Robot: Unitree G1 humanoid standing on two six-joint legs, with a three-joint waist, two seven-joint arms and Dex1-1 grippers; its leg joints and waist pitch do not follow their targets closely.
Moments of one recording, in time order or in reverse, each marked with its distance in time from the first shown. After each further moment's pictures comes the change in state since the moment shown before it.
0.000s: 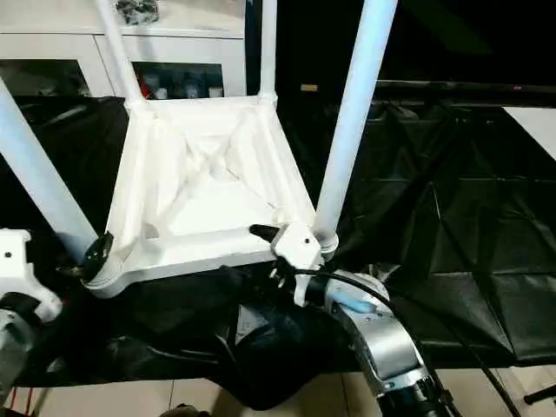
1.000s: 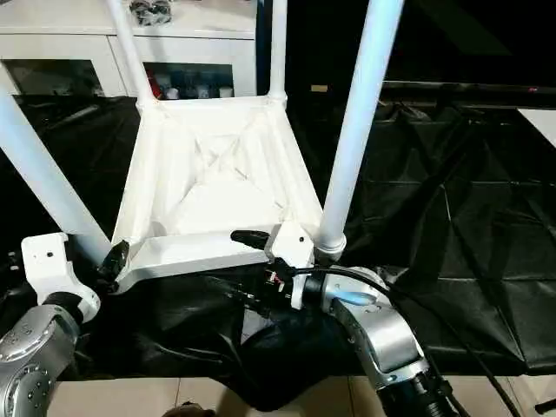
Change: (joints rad) left arm -0.052 -0.121 -0.028 0.068 0.028 0.095 0.129; right arm -0.043 -0.020 0.039 -0.017 0.076 0.033 0.153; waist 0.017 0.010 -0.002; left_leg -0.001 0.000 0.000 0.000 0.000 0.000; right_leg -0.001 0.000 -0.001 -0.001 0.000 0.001
